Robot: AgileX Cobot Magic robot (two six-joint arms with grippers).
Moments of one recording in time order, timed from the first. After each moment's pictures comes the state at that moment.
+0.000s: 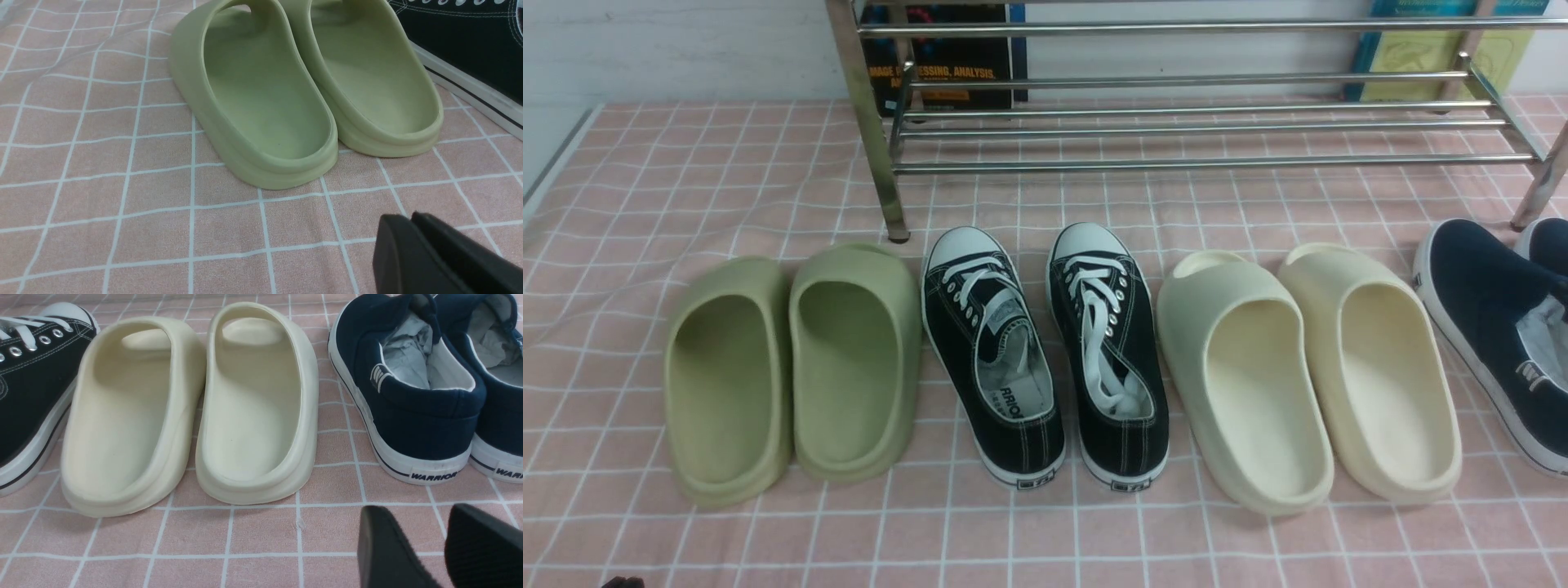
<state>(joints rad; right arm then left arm) 0.01 -0.01 0.01 0.11 0.38 0.01 -0.12 -0.01 0.02 -0.04 0.38 0.07</state>
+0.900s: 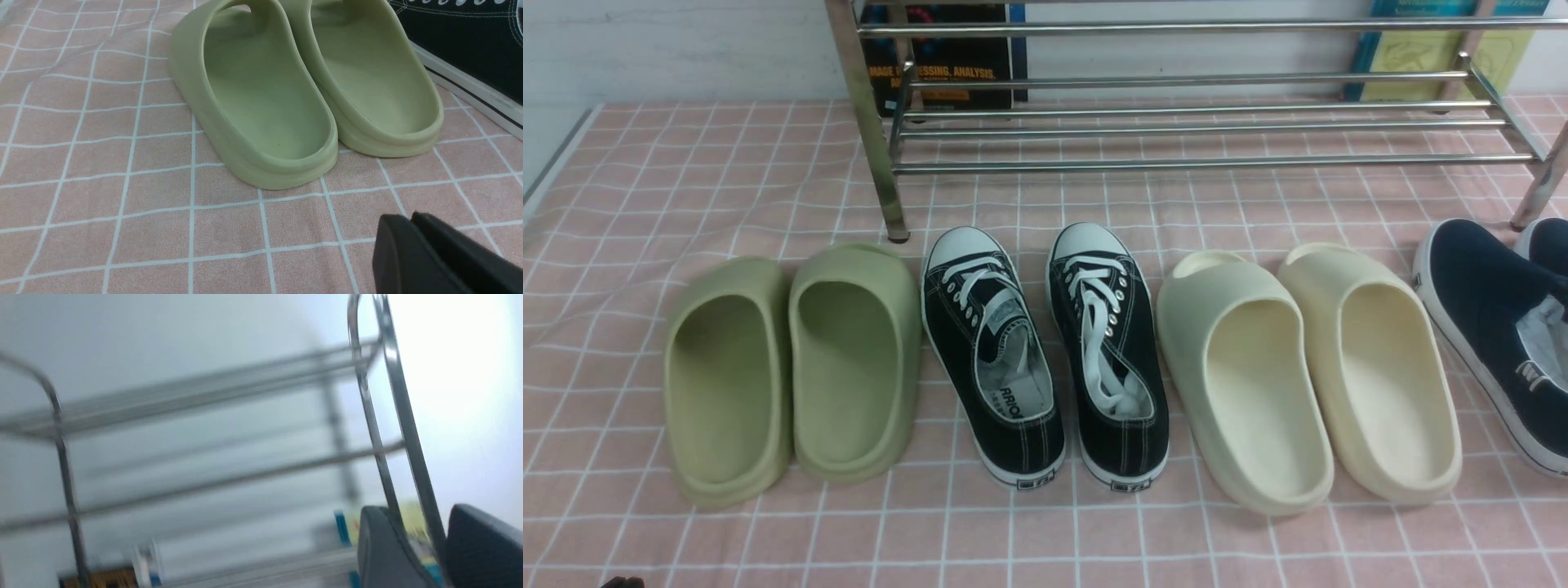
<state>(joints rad) 0.01 -0.01 0.02 0.11 -0.64 0.23 -0.12 -0.01 0.02 -0.04 0.38 0.07</state>
